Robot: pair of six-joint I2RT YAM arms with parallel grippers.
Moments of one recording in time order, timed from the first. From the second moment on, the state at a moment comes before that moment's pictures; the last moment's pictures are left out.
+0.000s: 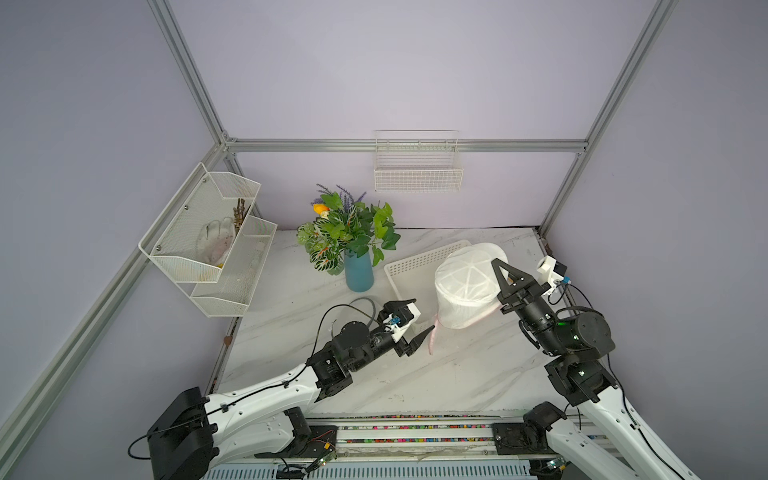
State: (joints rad) left arm -0.96 1.02 0.58 0.50 -0.07 0.26; right arm 0.43 0.64 0.69 0.29 -0.13 1.51
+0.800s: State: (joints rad) left arm -1.02 1.15 0.81 0.40 -0.16 1.03; right arm 0.43 0.69 0.73 0.06 -0.19 1.59
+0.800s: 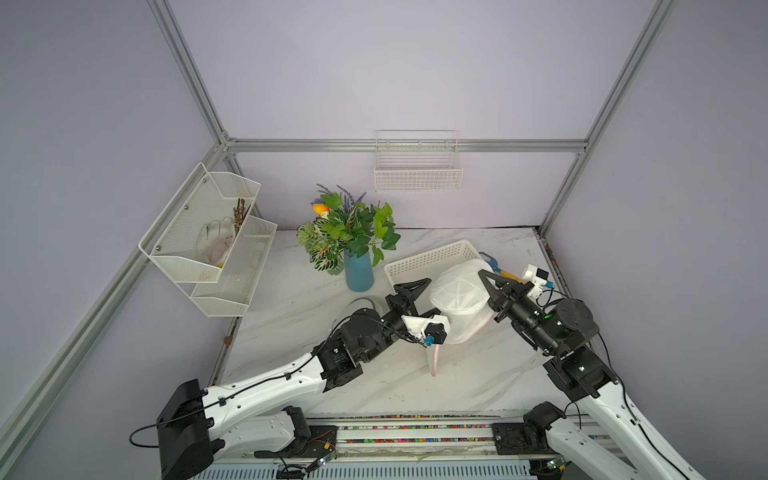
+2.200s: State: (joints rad) left arm -1.00 1.28 1.21 -0.09 -0.49 0.76; right arm 0.45 0.56 0.77 -0.48 -0.52 0.47
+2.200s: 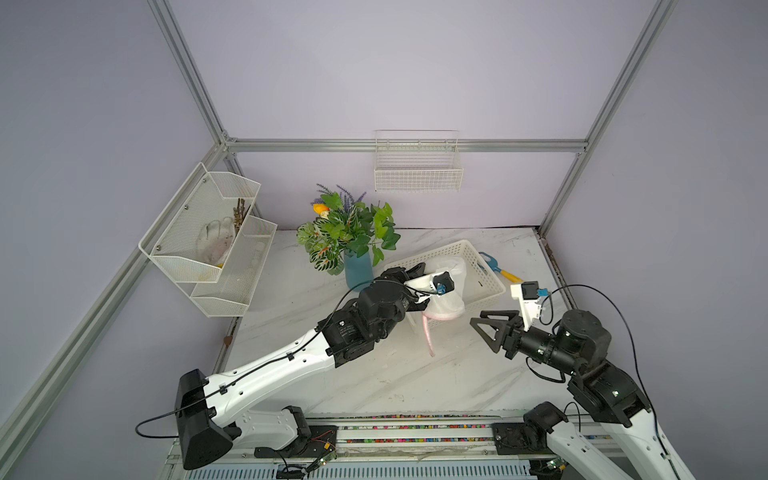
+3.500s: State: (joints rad) left arm -1.00 1.38 1.37 -0.33 -0.64 0.45; right arm 0.98 1.11 0.62 0.41 0.30 0.73
